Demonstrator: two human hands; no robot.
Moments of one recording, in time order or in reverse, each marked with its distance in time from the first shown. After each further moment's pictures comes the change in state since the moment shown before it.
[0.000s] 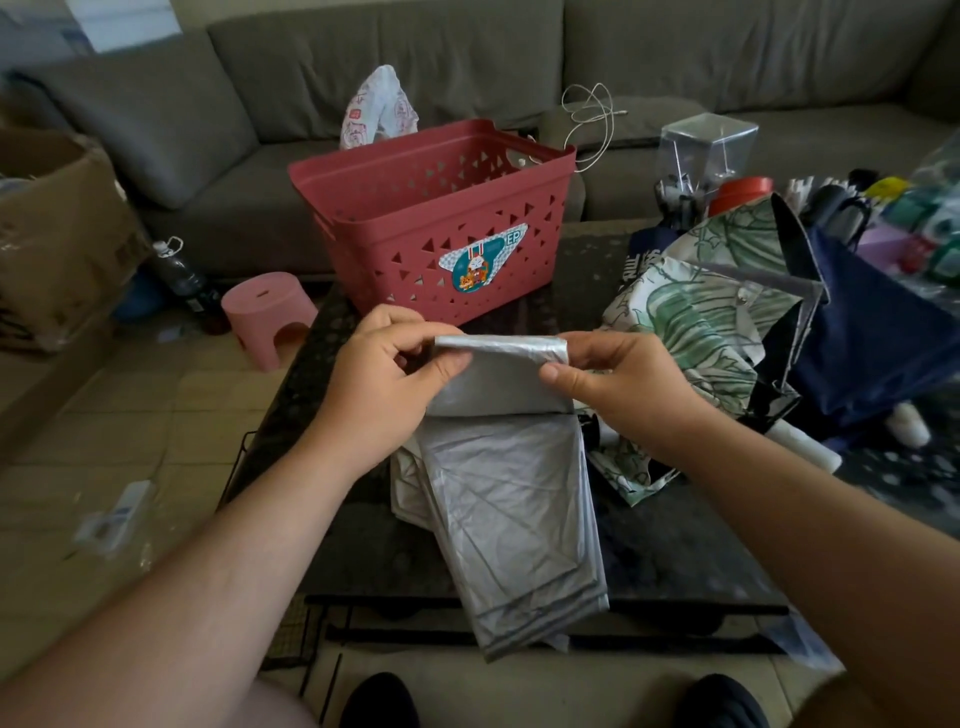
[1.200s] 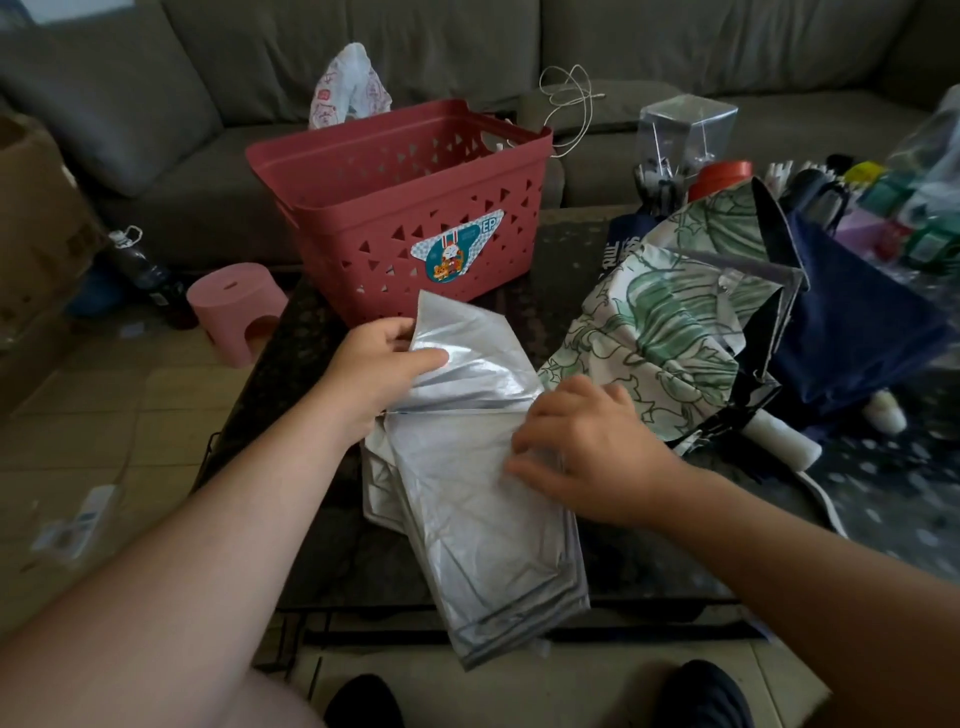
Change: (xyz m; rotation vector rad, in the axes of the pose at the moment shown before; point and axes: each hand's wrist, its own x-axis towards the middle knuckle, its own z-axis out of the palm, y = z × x) left_hand 0.033 -0.036 0.031 -0.260 -0.120 -0.602; right_hand -0.035 0.030 0.007 -1.035 -0.234 -0.354
